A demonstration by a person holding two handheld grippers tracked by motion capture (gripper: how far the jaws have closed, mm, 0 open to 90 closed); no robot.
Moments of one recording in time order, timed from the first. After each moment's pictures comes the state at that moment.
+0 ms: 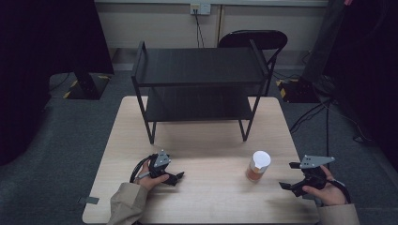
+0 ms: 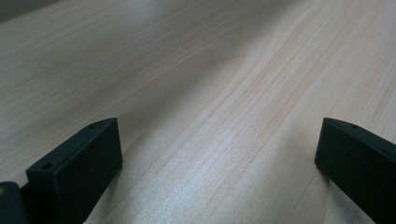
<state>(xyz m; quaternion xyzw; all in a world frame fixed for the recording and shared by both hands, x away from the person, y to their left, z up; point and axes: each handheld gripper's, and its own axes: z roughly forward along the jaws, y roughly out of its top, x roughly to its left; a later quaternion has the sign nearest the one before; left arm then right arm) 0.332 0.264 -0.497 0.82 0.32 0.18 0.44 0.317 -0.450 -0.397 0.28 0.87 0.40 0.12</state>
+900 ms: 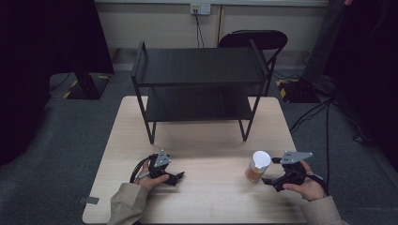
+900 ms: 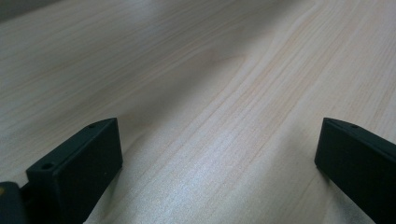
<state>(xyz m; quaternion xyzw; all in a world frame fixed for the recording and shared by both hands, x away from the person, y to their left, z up) 0.331 0.263 -0.497 0.82 0.32 0.18 0.44 0.336 -0.401 -0.408 0.26 0.86 0.41 0.12</state>
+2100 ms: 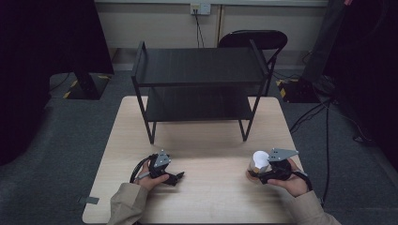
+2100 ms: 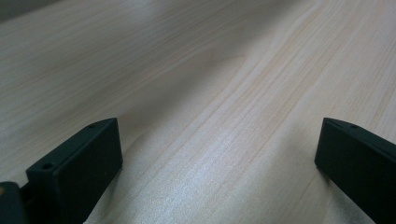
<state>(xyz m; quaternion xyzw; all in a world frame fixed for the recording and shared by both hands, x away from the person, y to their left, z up) 0.331 0.263 -0.497 0.82 0.32 0.18 0.44 0.348 -0.372 -0.425 0.23 0.86 0.44 0.14</state>
